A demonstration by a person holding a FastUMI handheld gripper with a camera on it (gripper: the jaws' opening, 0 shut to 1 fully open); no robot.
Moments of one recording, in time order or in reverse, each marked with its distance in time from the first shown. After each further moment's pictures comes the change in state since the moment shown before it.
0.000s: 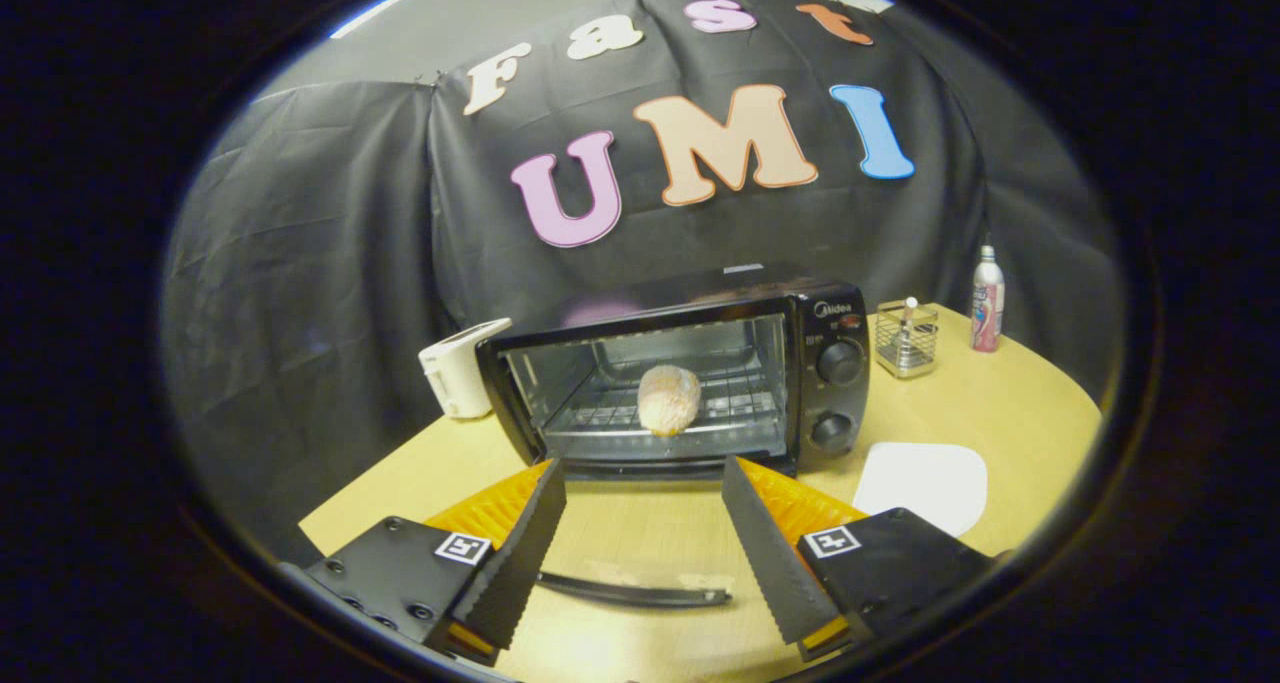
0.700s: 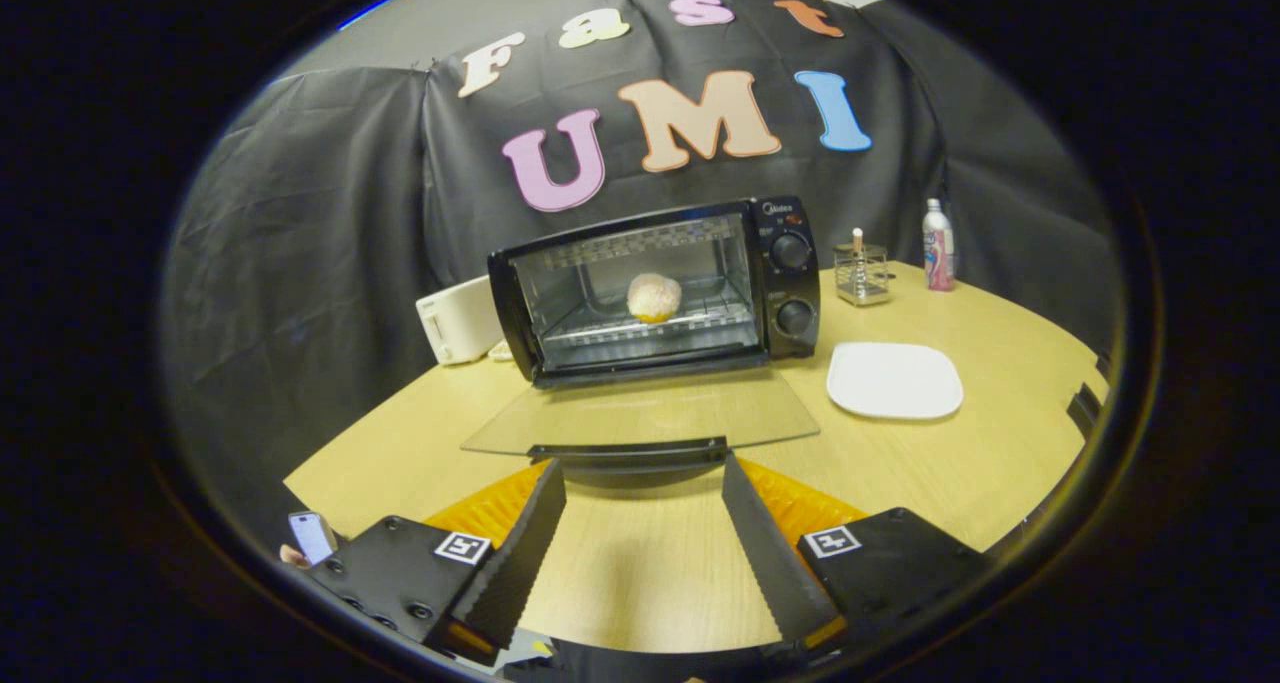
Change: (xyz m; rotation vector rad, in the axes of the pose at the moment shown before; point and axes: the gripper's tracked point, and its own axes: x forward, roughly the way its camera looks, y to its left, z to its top) arm -0.046 0.002 -0.097 0.030 0.056 -0.081
